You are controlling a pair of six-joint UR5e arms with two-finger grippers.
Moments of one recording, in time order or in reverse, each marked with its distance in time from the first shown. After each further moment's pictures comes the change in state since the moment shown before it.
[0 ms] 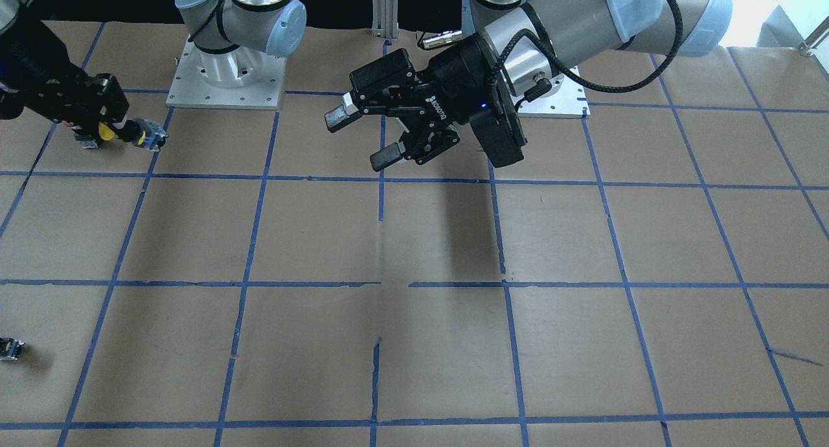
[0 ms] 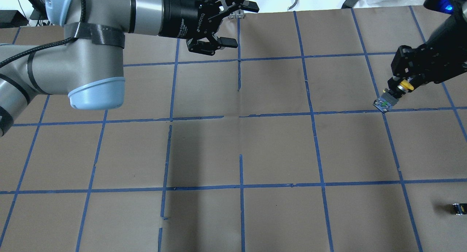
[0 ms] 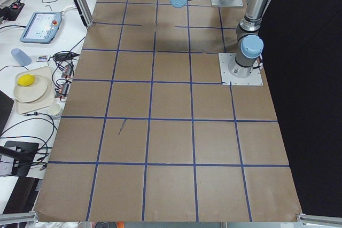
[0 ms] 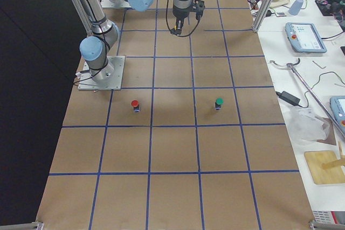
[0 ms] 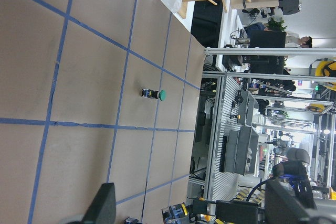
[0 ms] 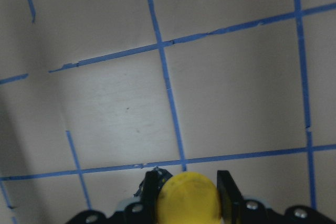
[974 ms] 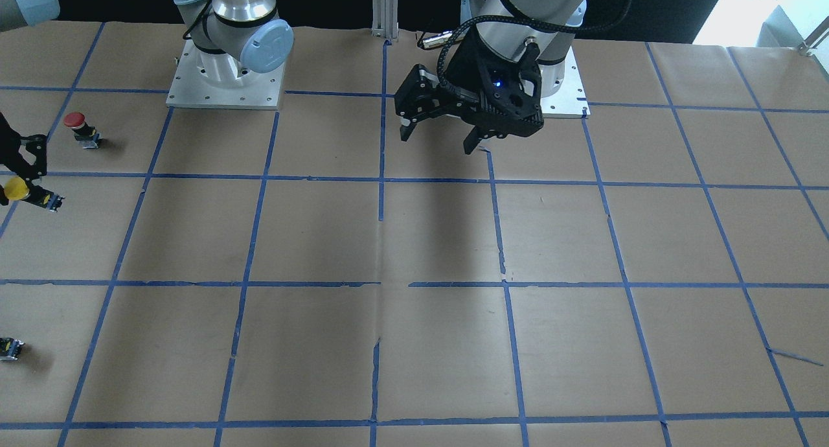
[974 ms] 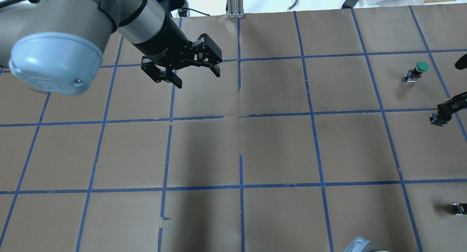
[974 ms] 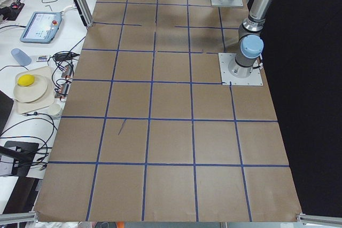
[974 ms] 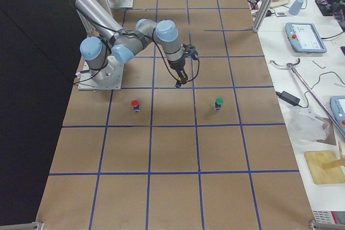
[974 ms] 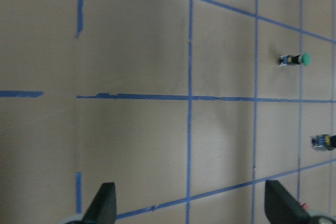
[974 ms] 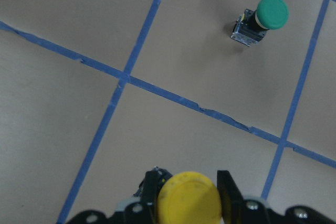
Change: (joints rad) left arm -0.042 0.067 0.209 -0.791 0.687 0.414; right arm -0.310 0.069 0.374 -0.753 -0.024 -0.769
